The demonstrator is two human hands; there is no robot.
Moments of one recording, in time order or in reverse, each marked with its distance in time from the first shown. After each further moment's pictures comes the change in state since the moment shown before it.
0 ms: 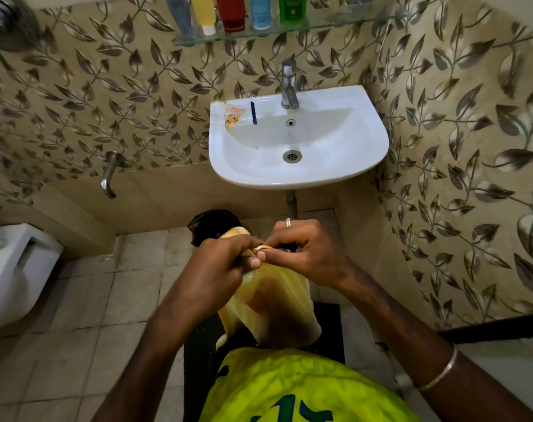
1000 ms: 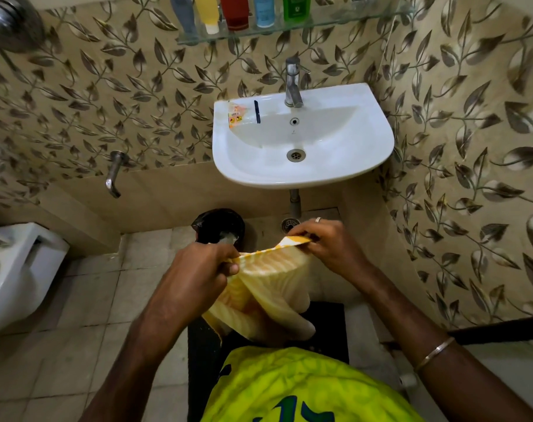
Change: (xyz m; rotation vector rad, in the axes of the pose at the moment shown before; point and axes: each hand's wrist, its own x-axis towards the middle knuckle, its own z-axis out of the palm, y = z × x) left_hand -0.006 -0.024 -0.008 0.273 -0.012 -0.151; right_hand -0.015 0.086 -0.017 -0.361 0.116 0.076
